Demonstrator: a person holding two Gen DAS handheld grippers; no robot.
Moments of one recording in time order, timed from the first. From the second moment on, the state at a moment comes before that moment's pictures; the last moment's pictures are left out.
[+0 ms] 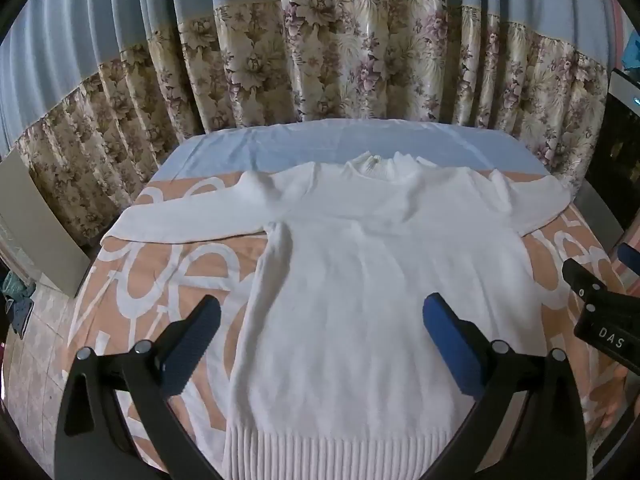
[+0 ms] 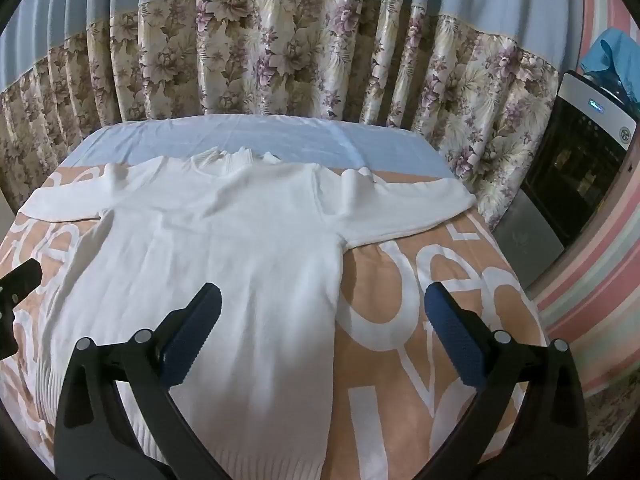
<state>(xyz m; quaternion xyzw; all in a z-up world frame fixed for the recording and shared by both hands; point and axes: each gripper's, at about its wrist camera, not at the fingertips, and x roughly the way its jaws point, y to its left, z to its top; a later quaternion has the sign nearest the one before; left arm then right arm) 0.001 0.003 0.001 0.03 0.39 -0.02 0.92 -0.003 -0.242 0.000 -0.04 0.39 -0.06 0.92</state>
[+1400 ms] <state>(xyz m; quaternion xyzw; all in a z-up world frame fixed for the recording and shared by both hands) -0.001 0.002 -0.006 0.04 0.39 -0.01 0.92 -0.002 -0.241 0.001 -0.05 0.38 -0.06 0.92</state>
